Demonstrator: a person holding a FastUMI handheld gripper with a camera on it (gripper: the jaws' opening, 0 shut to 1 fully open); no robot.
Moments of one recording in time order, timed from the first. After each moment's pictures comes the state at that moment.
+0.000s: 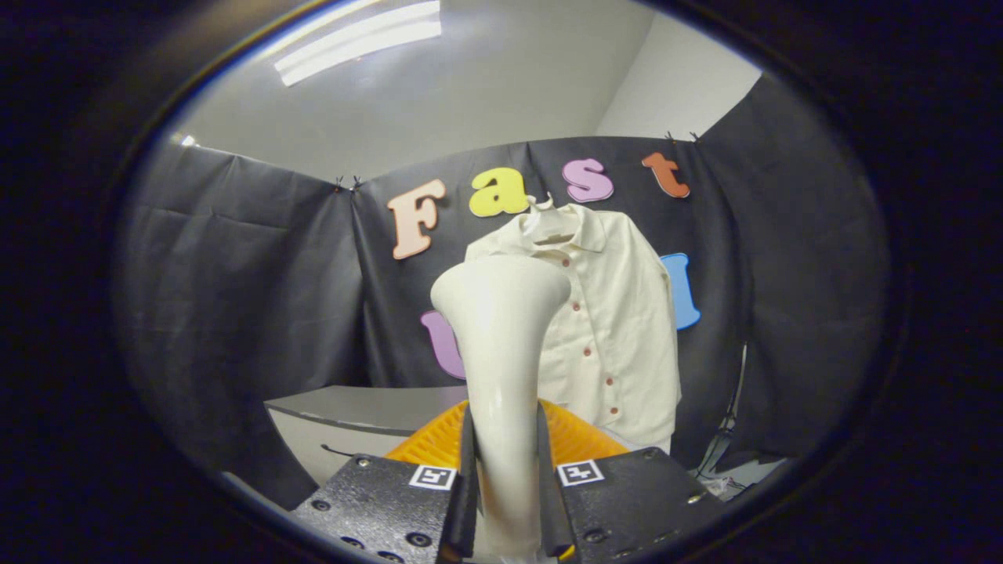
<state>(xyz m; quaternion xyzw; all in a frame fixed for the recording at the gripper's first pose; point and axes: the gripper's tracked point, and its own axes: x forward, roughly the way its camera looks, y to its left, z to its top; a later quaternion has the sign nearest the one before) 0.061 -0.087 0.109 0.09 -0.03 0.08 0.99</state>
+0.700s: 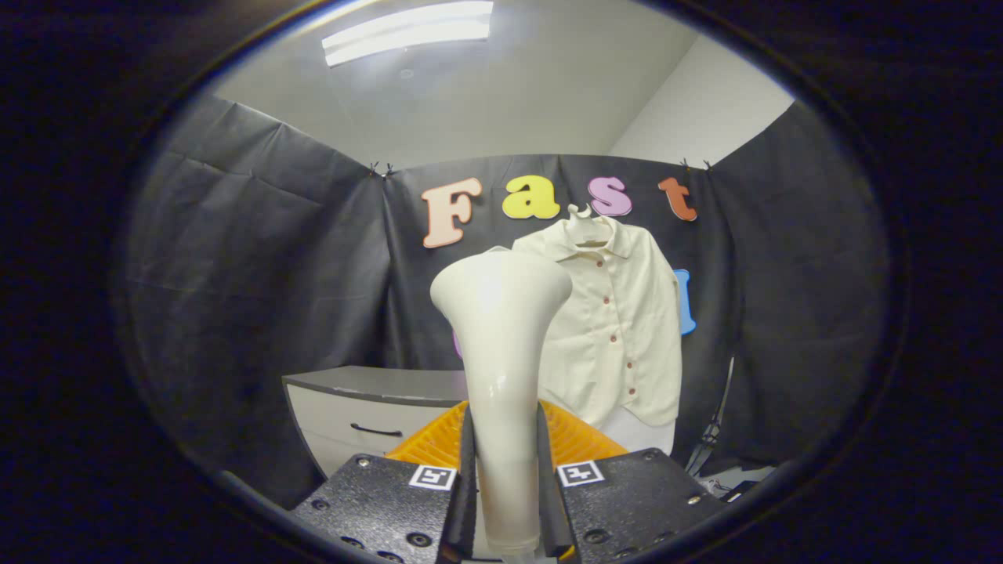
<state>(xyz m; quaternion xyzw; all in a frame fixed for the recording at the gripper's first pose) -0.009 -0.009 0.057 0.05 -0.02 0.03 1.00</state>
